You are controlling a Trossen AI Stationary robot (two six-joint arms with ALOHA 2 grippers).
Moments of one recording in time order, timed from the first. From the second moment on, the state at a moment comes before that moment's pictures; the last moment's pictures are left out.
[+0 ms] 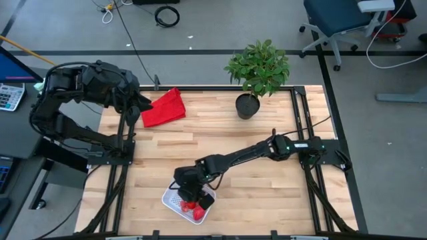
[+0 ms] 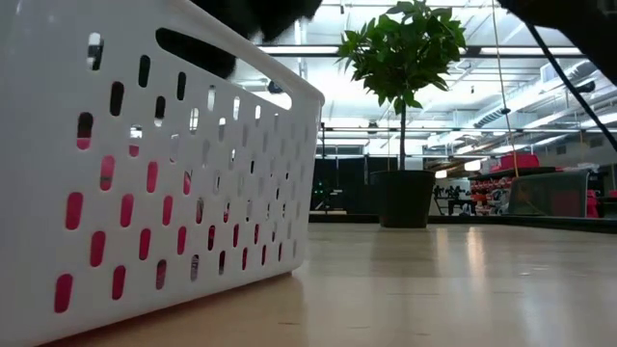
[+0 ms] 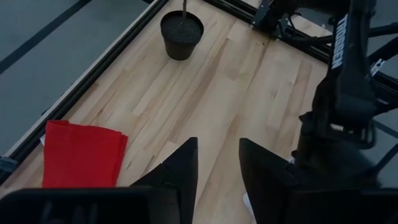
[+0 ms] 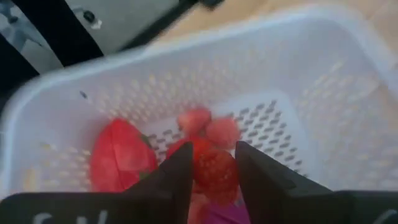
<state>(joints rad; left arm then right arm) 0.19 1.19 1.94 -1.47 -0.06 -0.34 0.26 2.49 2.25 -0.67 -0.39 -0.36</state>
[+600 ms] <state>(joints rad) 0.19 1.19 1.94 -1.47 -0.06 -0.34 0.24 2.46 2.24 -0.68 -0.16 -0.36</state>
